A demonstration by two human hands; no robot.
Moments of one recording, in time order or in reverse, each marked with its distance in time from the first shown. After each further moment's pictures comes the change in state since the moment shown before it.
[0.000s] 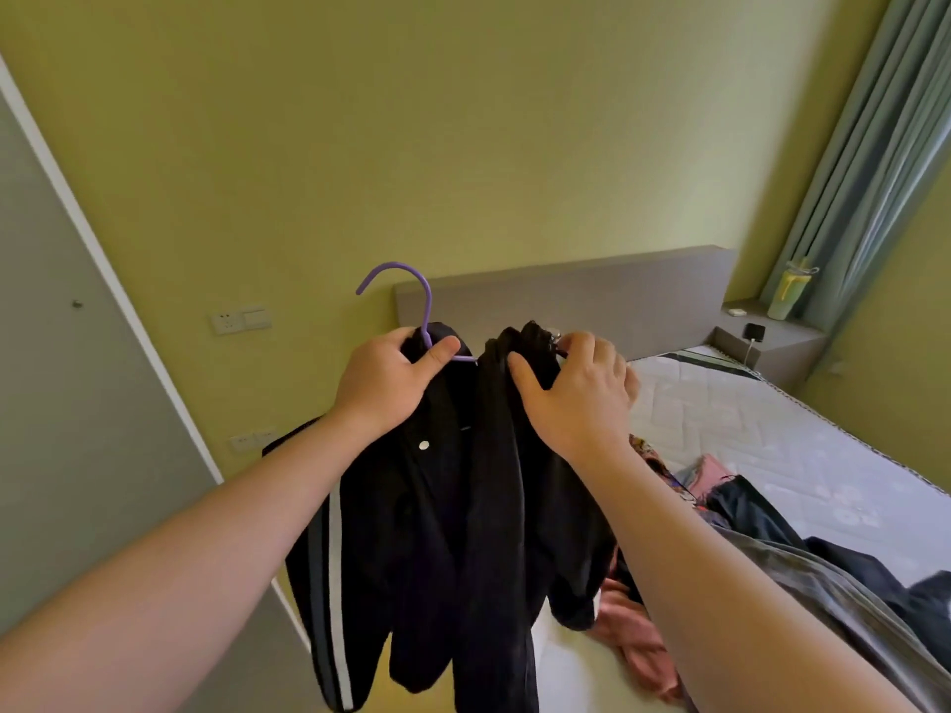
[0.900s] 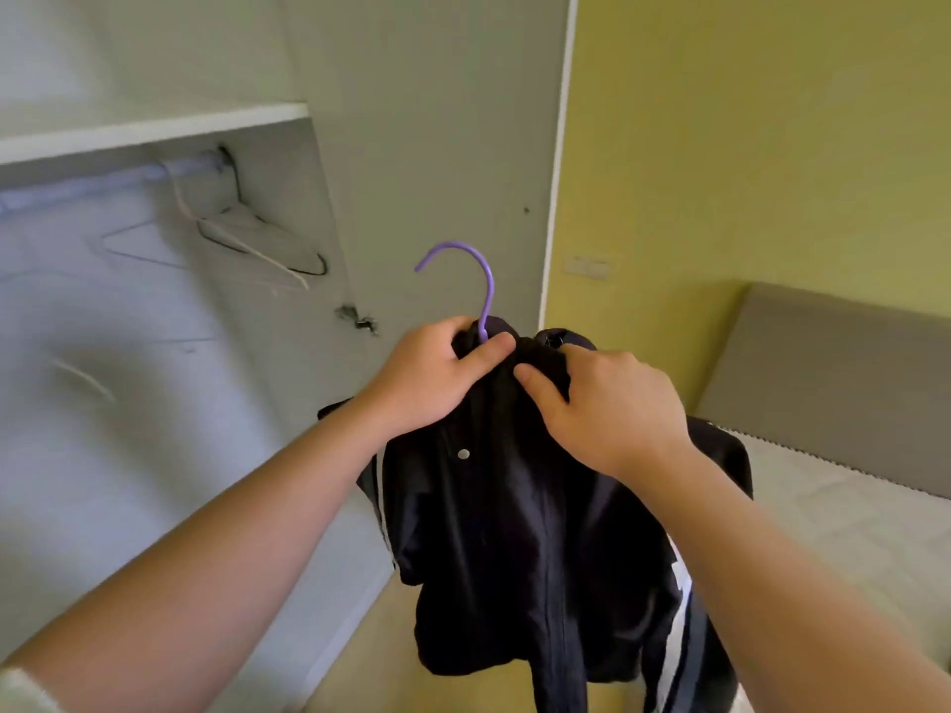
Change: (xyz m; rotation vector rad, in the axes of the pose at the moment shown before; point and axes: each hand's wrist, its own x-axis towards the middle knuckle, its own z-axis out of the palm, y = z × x) left_hand -0.192 0.003 -0.180 0.254 0.323 -0.324; right_hand -0.103 -0.177 0.016 0.248 -0.303 -0.968
